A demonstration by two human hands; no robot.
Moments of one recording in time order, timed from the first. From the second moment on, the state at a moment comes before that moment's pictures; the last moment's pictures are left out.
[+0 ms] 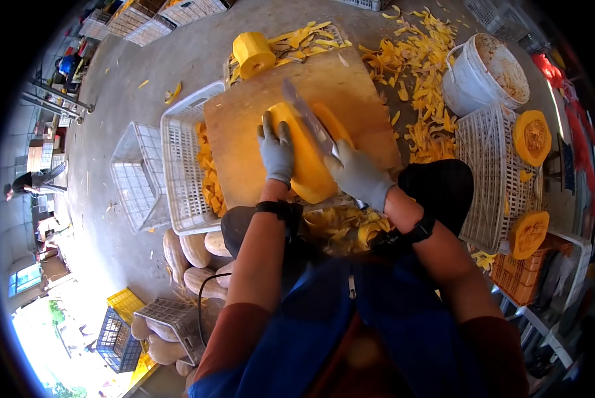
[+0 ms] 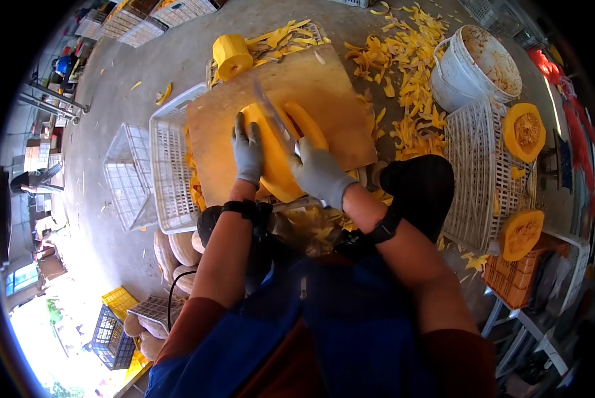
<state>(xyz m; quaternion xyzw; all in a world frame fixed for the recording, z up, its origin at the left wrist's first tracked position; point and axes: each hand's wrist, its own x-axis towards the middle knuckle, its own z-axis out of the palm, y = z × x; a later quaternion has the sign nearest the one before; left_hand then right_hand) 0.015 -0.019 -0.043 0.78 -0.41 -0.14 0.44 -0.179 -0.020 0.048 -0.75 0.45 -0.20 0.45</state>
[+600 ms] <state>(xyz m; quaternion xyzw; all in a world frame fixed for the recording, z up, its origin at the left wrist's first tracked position) 0.006 -0.020 -0.041 0.79 -0.42 -0.13 0.42 -0.136 -0.069 0.058 -0.67 0.47 0.01 0.58</state>
